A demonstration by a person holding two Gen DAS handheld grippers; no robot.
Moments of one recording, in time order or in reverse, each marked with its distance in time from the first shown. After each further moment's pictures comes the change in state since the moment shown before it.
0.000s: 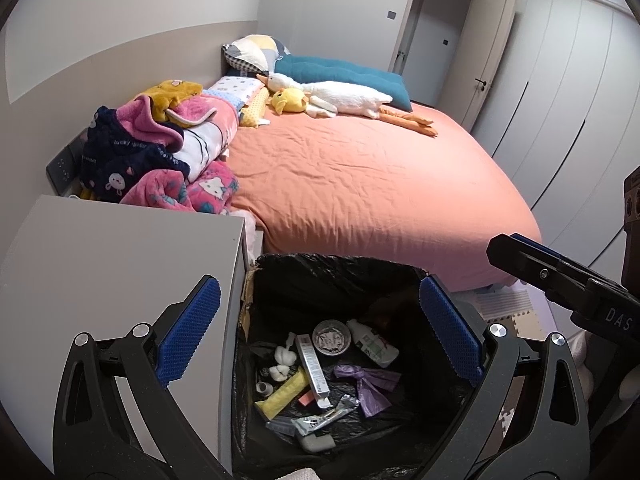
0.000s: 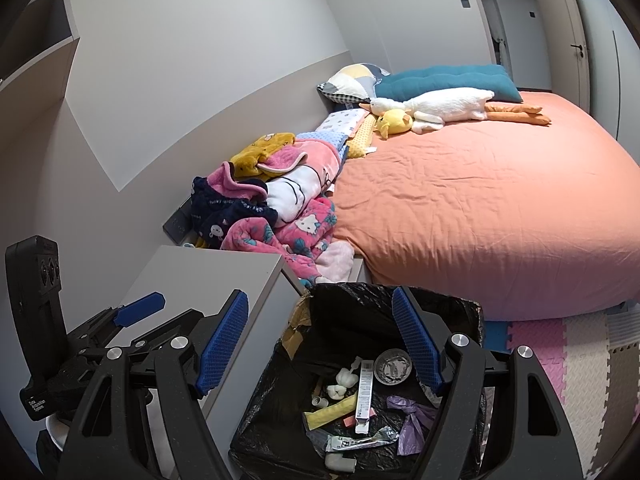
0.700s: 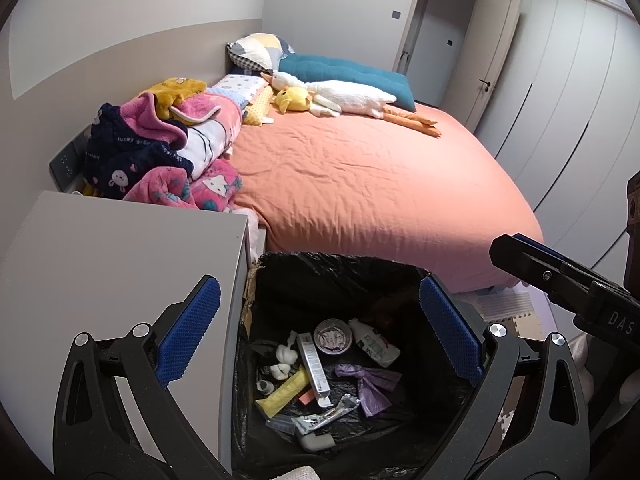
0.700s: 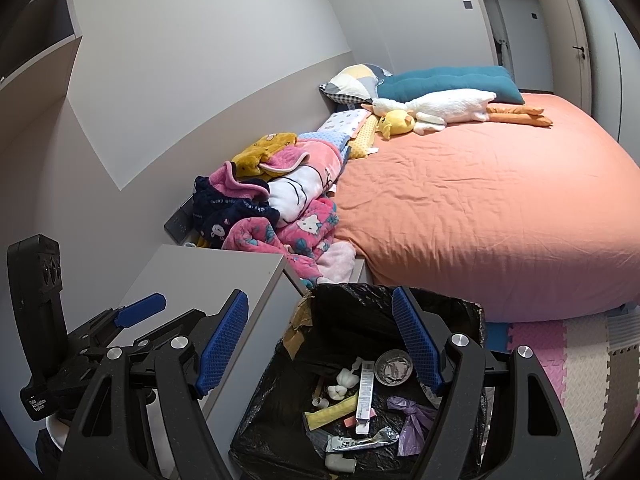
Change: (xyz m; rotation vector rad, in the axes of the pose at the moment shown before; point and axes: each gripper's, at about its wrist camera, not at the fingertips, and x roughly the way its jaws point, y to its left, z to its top) left arm -0.001 0.003 0.001 -0.015 0.002 0.010; right arm 0.001 0.003 -0.001 -0.003 -0.002 -0.001
